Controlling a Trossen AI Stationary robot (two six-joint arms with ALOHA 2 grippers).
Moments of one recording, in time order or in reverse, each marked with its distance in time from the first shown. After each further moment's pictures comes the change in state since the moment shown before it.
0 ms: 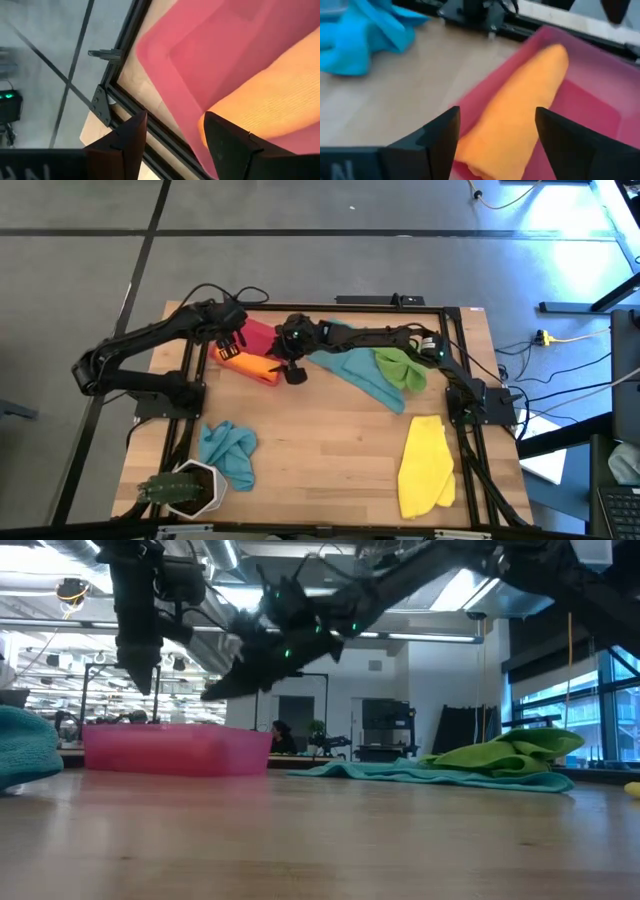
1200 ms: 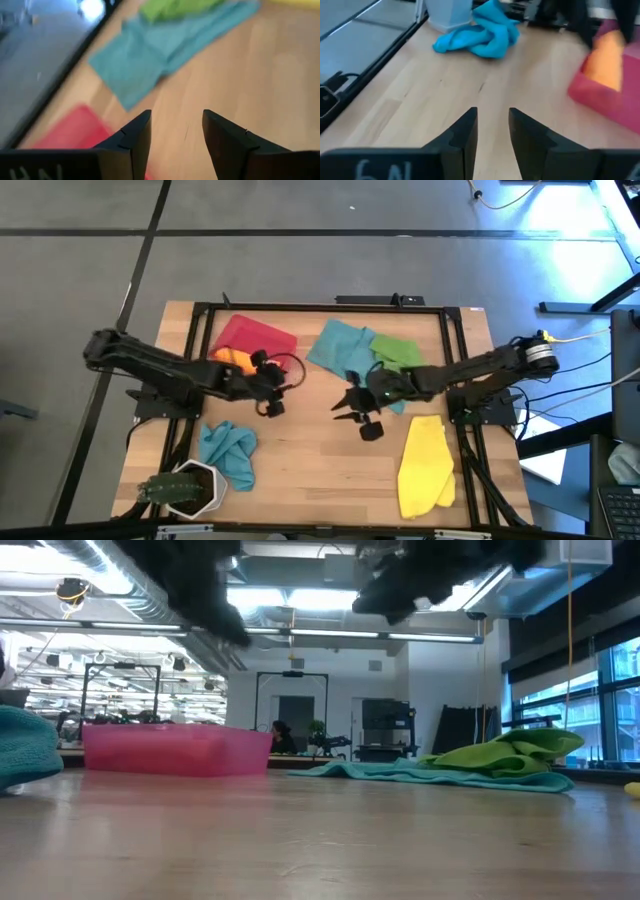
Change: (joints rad) left arm -0.836 0.129 -0.054 0.635 -0.104 -0.479; right arm 0.389 -0.877 -0.980 0.178 0.297 0.335
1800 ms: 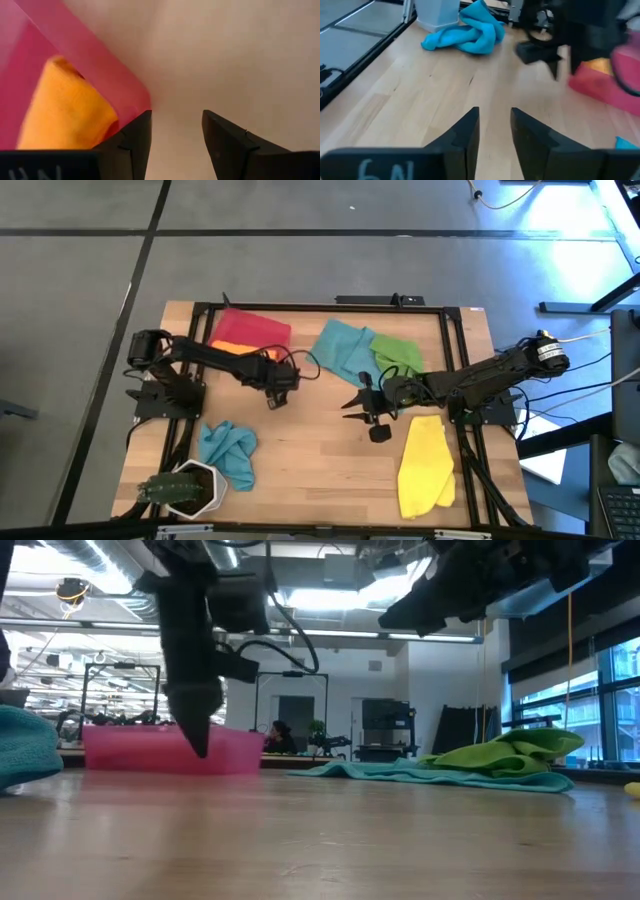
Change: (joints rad) left arm 0.227 0.389 0.120 -0.359 0.199 -0.098; right arm 0.049 -0.098 -0.188 0.151 0.126 -0.001
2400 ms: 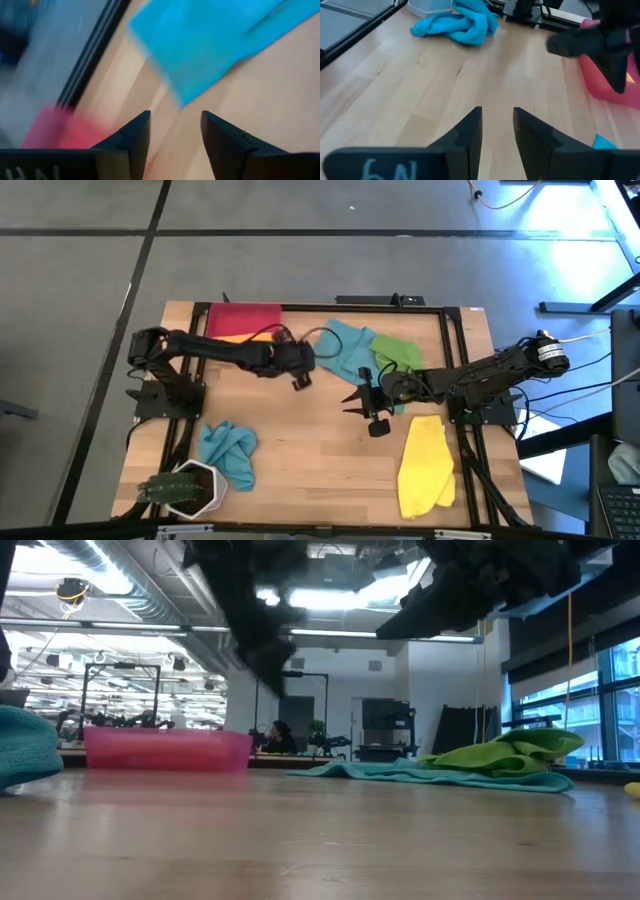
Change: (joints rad) left arm 0.026 0.000 0.209 0.194 -0.195 0.216; right arm -0.043 0.000 0.000 -0.029 0.000 -0.098
